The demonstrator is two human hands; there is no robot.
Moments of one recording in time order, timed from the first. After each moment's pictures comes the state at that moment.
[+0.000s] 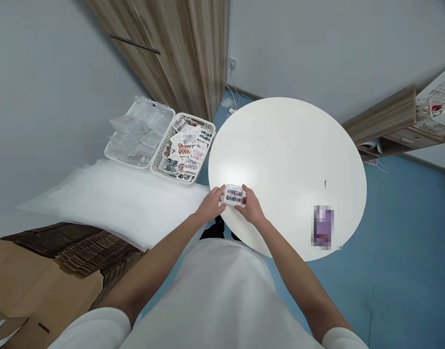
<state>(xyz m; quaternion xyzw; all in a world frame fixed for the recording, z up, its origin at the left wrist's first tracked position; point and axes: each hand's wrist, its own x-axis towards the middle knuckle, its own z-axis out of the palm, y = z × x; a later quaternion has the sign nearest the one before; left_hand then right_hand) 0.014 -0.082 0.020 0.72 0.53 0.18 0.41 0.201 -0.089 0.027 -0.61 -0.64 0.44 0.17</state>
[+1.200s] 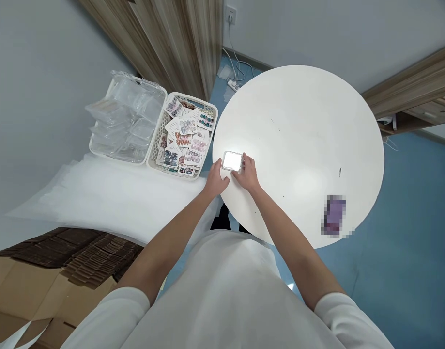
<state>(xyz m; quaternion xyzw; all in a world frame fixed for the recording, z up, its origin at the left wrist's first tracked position) 0.006 -0.025 -0.027 0.58 0.62 0.25 0.46 0.159 -0.006 -0.021 -0.64 -0.61 0.41 0.22</state>
